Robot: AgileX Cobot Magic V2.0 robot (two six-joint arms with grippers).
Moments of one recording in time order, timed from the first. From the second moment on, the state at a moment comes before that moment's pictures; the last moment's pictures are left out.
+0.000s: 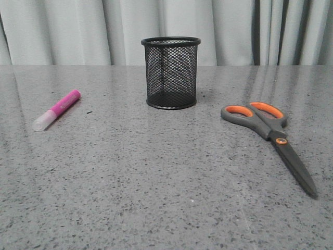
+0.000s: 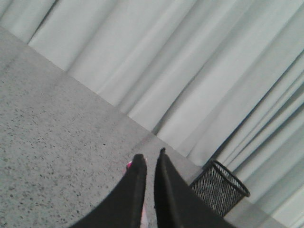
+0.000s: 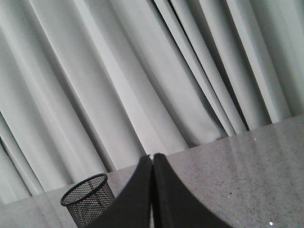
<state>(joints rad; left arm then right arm) -0.26 0.00 0.00 -0.70 -0.06 0.02 0.12 -0.01 -0.19 -0.08 0.06 0.47</state>
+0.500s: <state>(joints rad) -0.40 0.43 -0.38 -0.32 0.24 0.02 0.22 0.39 -0.57 -0.08 0.44 0.40</state>
